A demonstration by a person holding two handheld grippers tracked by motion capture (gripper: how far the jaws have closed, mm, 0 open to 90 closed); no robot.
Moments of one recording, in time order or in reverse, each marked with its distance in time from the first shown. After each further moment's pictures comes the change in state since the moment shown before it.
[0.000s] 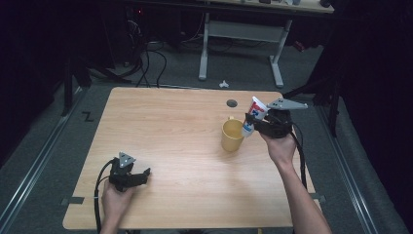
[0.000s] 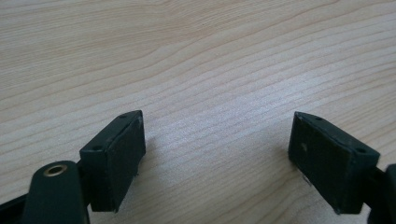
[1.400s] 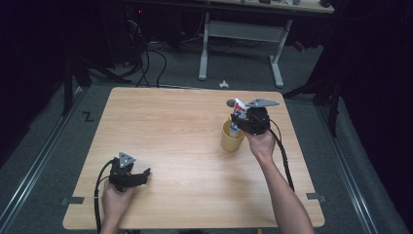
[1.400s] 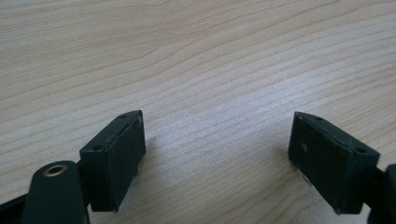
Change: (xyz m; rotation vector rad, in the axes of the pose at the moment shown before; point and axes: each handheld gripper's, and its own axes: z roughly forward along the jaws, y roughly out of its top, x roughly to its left) left arm 0.000 0.000 0.000 0.000 0.000 0.000; right arm 0.005 -0.013 0.071 0.083 -0.026 0.012
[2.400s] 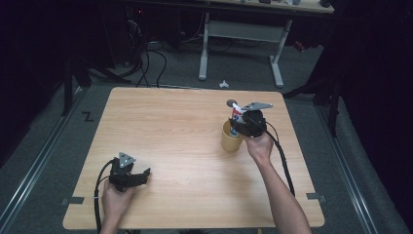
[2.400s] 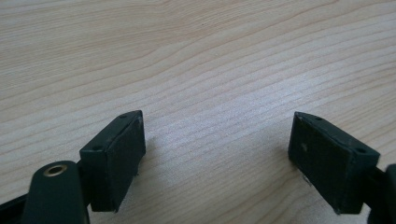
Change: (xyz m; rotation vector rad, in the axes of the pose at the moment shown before) left arm 0.000 0.000 0.000 0.000 -0.001 0.001; right arm 0.001 -0.011 0.016 0.069 -0.019 -0.016
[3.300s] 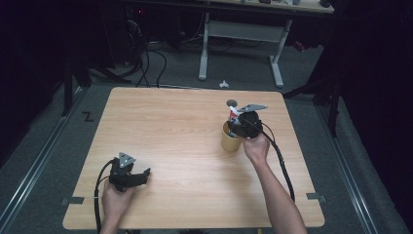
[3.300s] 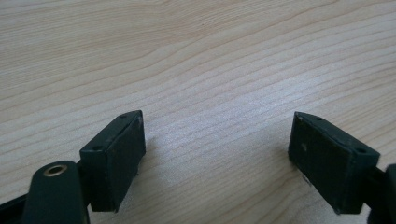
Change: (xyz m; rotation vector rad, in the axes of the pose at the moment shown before) left arm 0.000 0.000 0.000 0.000 0.000 0.000; right arm 0.002 -0.006 0.017 0.042 -0.007 0.015
